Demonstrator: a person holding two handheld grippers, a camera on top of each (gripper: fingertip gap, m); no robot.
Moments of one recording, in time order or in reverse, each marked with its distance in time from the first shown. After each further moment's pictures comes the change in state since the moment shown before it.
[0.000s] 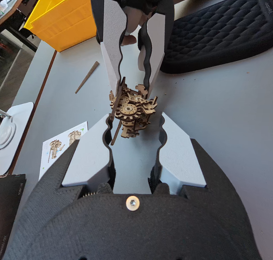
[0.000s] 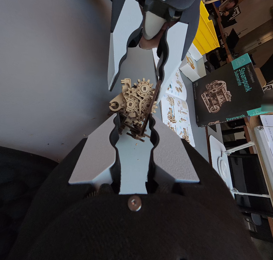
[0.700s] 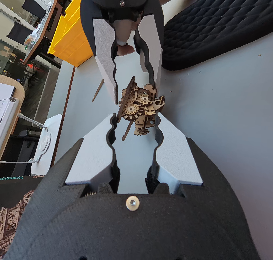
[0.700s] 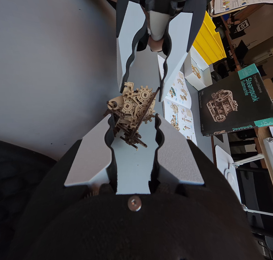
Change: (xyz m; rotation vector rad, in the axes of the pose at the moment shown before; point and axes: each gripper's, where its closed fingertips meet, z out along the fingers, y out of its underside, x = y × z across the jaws) left arm -0.004 -0.008 -0.010 -0.004 -0.090 0.178; right arm -0.002 -0.008 0.000 0.063 -0.066 -0.006
